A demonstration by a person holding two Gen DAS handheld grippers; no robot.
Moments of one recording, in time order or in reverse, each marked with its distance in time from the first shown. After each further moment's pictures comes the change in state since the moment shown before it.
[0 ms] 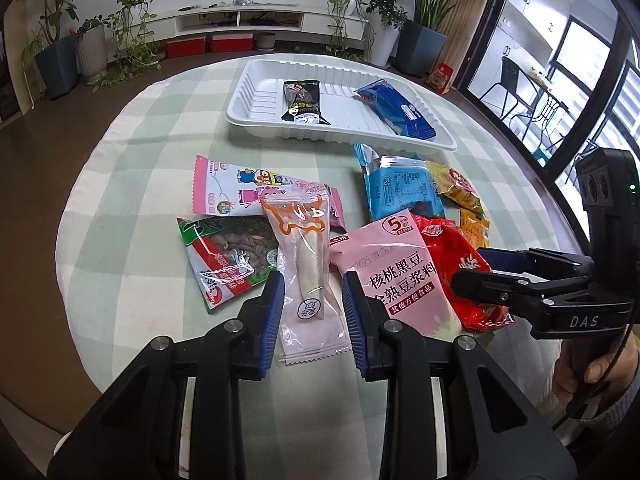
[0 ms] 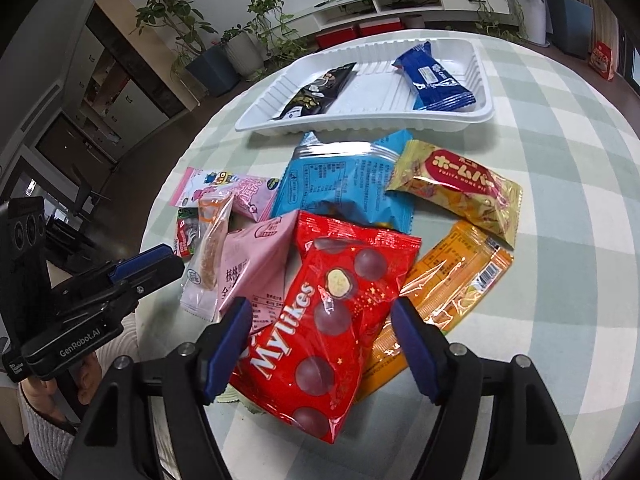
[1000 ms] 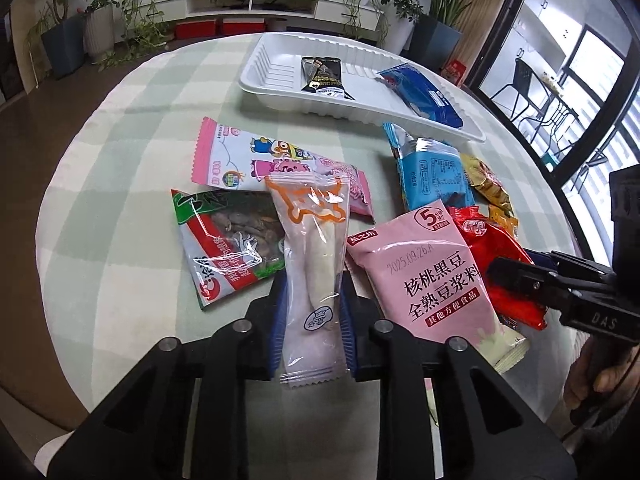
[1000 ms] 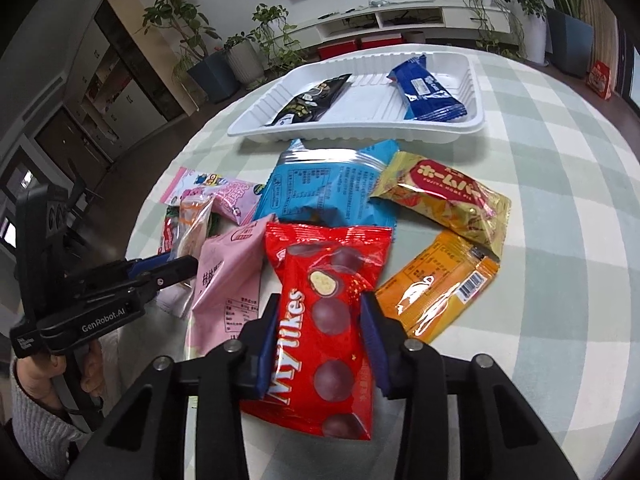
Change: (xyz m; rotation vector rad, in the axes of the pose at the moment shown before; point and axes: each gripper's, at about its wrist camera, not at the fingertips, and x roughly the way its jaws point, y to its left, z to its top) left arm 0.035 0.021 -0.004 -0.056 0.037 -0.006; right arm -0.001 -0.012 -0.004 -0.026 -0.058 -0.015
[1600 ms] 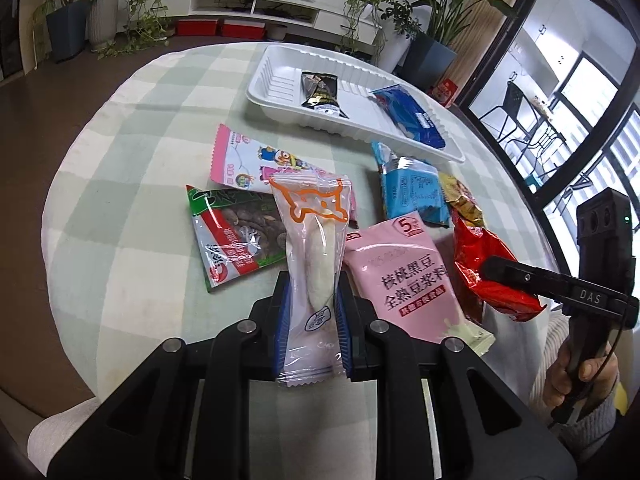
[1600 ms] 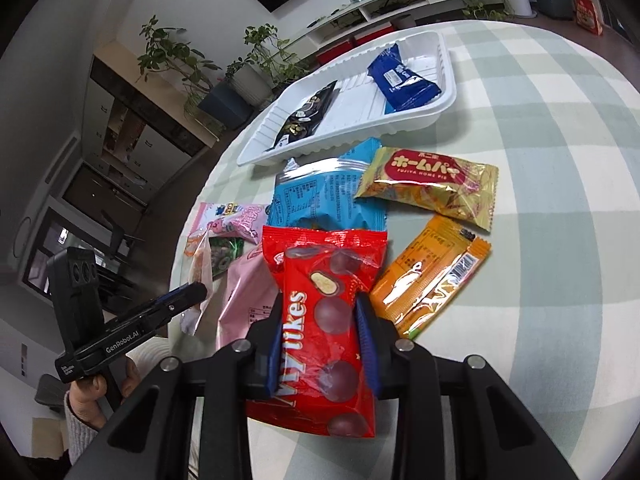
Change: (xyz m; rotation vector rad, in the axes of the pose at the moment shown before) left arm -0.030 0.005 -0.007 -0.062 -0.037 -0.079; right arm -0.020 -0.030 -0.004 0.172 -0.020 0.178
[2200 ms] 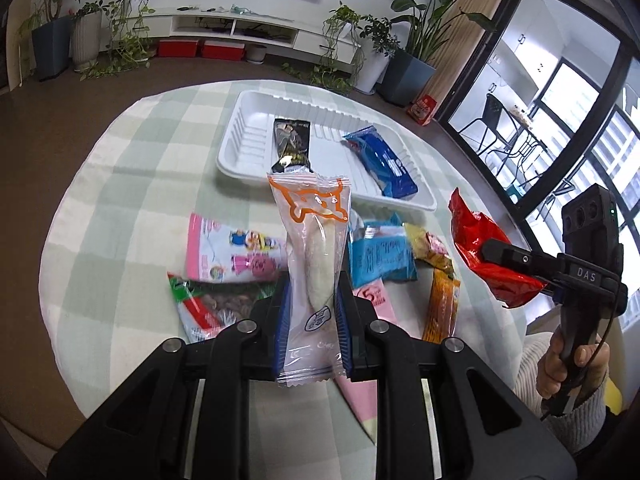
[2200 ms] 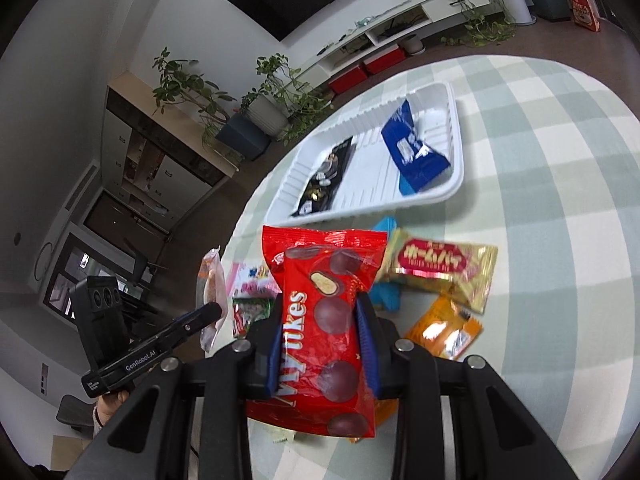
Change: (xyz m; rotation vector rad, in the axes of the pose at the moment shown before) left arm -0.016 -0.015 0.056 0.032 -0.064 -0.063; right arm -0.028 0.002 0.052 0.035 -0.098 0.086
